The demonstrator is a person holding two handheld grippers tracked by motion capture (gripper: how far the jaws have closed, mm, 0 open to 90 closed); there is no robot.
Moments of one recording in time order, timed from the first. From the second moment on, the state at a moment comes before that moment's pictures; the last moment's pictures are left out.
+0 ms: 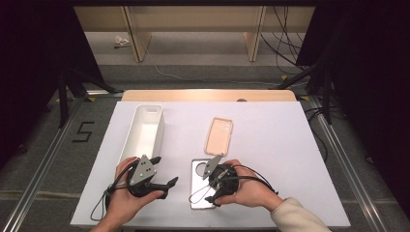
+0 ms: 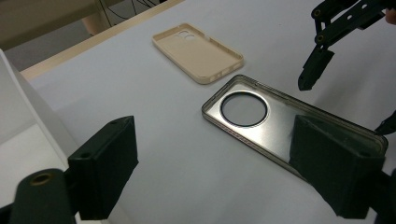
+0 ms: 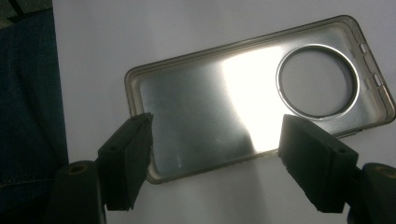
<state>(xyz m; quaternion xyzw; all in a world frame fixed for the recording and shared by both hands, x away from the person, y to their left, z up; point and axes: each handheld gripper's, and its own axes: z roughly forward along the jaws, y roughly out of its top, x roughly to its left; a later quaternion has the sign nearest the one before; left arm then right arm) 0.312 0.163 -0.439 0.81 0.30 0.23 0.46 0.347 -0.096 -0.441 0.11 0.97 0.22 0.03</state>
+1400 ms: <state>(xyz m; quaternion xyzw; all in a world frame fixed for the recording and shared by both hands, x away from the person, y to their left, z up) 0.312 0.160 -0.440 0.81 0.30 0.22 0.46 0.324 -0.057 -0.459 0.01 0.99 0.11 0.03</state>
